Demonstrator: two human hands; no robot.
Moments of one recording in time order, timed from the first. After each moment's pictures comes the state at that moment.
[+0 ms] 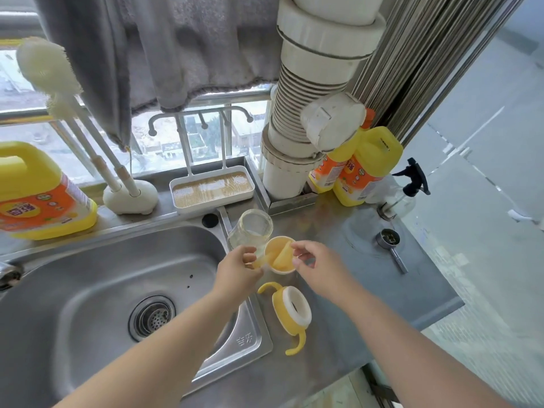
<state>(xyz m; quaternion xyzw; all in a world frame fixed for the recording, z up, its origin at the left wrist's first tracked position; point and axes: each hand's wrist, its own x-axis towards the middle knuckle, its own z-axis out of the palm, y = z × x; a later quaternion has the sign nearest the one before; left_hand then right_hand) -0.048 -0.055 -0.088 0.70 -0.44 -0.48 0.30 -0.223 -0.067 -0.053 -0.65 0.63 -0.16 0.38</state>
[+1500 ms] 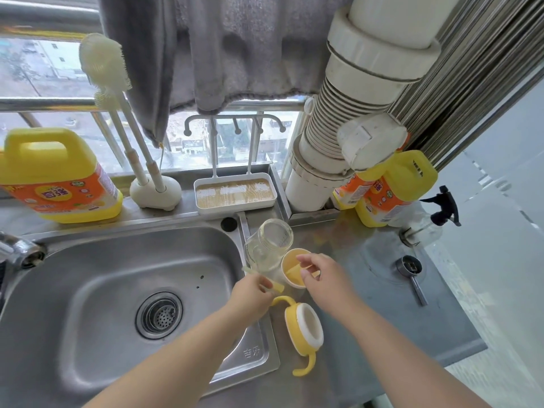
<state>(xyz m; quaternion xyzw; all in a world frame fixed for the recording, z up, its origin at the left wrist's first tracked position) -0.044 -0.047 -0.107 0.71 -0.48 -0.48 0.18 -0.199 -0.080 -0.053 -0.68 0.63 -0.12 0.34</state>
